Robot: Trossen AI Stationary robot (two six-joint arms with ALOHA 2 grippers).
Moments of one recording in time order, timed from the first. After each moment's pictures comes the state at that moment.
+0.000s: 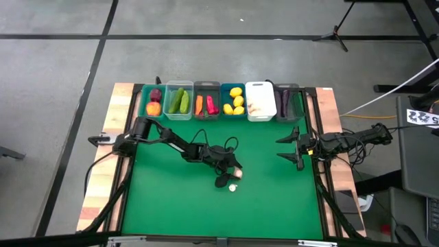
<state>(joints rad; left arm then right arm) -0.10 2.18 1.03 0.68 0.15 -0.10 0.29 0.05 0.08 -0.18 0.27 0.15</state>
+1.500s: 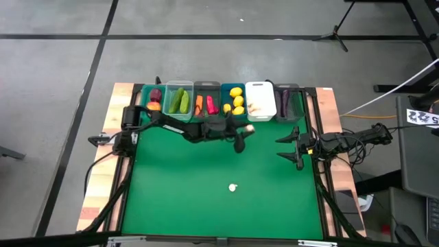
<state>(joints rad) 0.09 2.02 1.15 0.69 -0.20 -0.21 0.29 0.05 0.08 -0.18 0.28 0.18</state>
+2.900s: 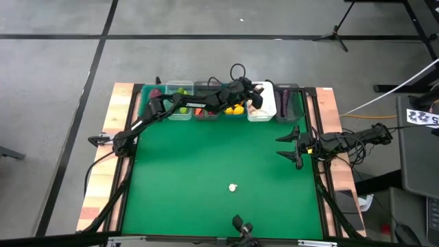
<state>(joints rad) 0.40 2.40 1.77 0.48 -0.23 -0.33 0.29 0.05 0.08 -0.18 0.30 0.18</state>
